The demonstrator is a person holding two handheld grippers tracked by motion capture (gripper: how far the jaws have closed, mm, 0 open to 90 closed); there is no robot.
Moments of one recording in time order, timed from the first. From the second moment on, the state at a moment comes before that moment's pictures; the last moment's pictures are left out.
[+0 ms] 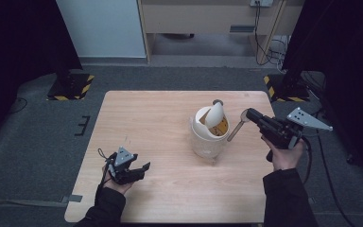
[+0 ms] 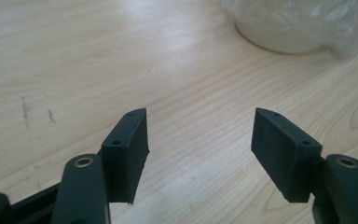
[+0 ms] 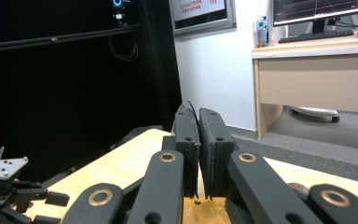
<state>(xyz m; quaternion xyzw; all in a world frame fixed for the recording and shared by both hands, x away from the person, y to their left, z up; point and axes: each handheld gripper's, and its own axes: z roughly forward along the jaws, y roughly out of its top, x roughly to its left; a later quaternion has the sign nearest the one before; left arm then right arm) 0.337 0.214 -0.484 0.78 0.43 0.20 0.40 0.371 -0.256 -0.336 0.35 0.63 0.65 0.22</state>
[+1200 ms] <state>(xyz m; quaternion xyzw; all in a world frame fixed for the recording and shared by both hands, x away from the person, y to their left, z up) 0.351 0.200 -0.524 0.84 0.42 0.15 0.31 0.407 -0.224 -0.355 0.36 0.63 0.62 0.30</state>
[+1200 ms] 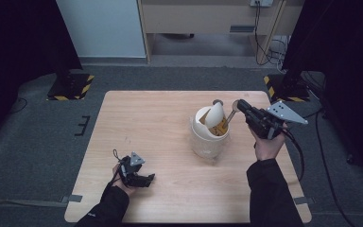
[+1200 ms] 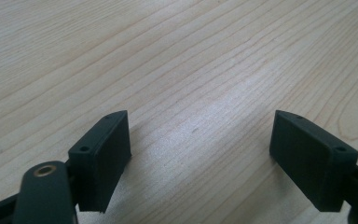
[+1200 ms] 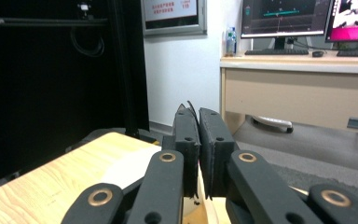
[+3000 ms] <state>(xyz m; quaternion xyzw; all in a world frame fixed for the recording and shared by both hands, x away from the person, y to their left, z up) 0.351 0.198 -0.530 0.84 0.43 0.15 0.30 0.395 -0.248 -0.415 0.42 0.68 0.56 0.24</state>
